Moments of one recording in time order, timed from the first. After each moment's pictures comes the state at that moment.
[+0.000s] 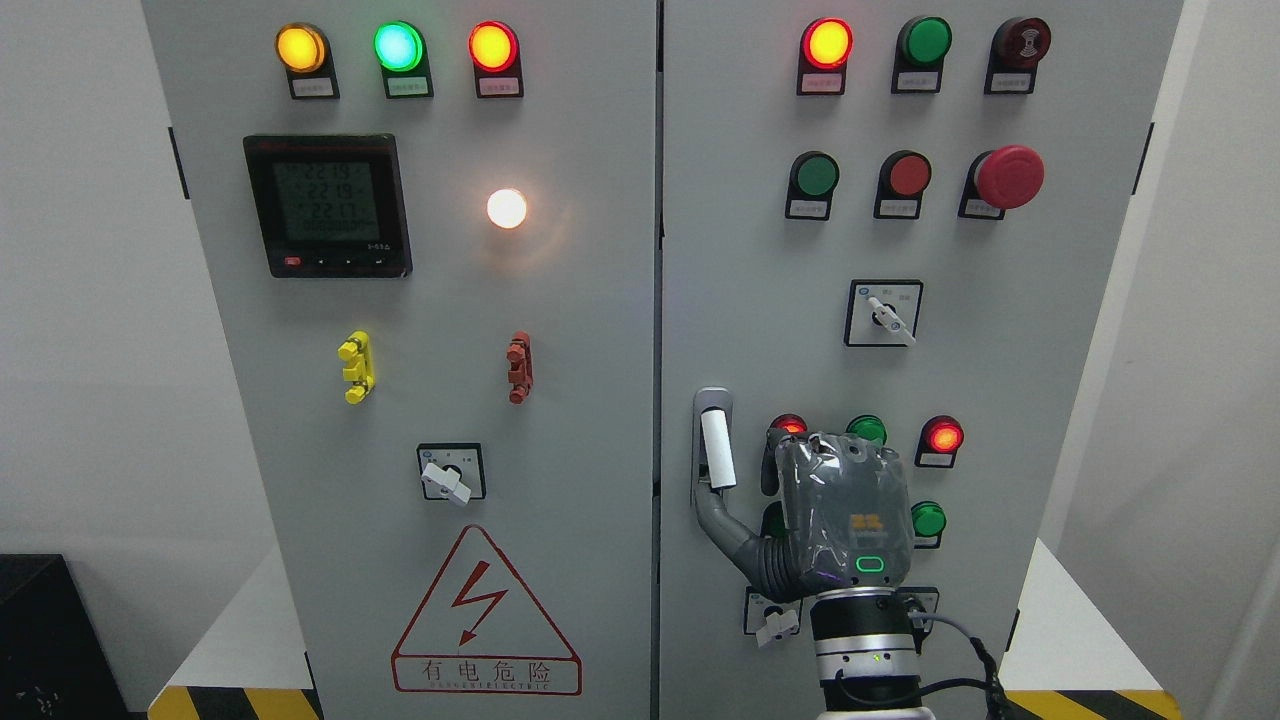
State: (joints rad) left arm -0.08 -0.11 0.00 0.00 0.08 -0.07 -0.06; right arm -0.45 0.14 0.23 -1.77 1.44 0.20 -0.07
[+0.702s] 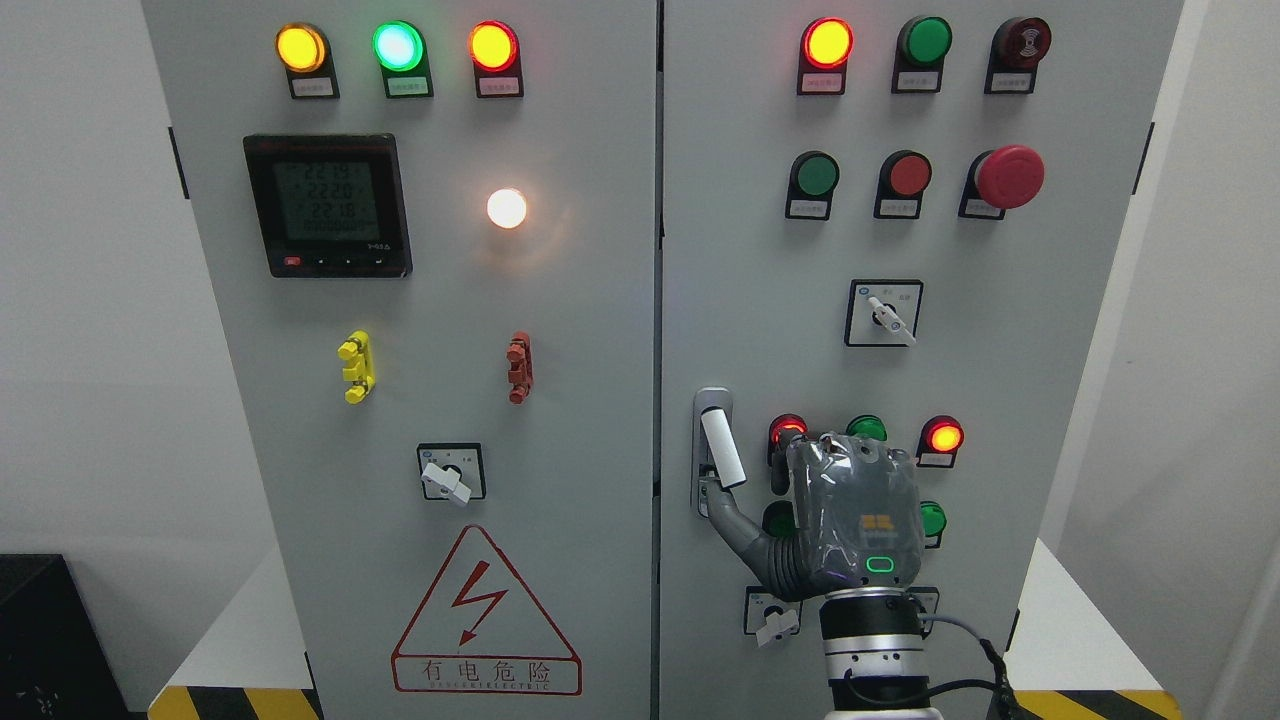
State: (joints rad) left arm -0.08 -0.11 0.00 0.00 0.08 -0.07 -0.06; right arm -0.45 0.14 0.22 -1.77 1.44 0.20 -0.07
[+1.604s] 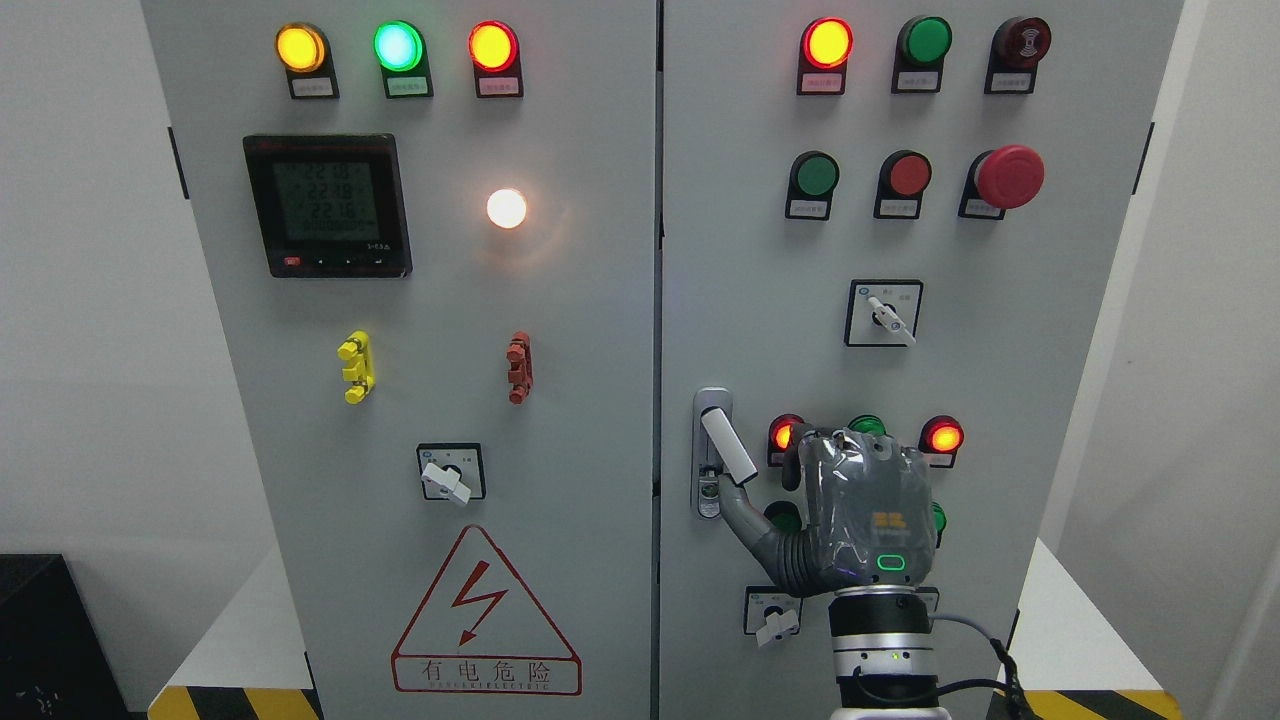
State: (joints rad) left arm -0.08 -0.11 0.00 0.00 0.08 -0.07 -0.06; right arm -0.45 0.14 0.21 -1.78 1.45 0.22 -0.07
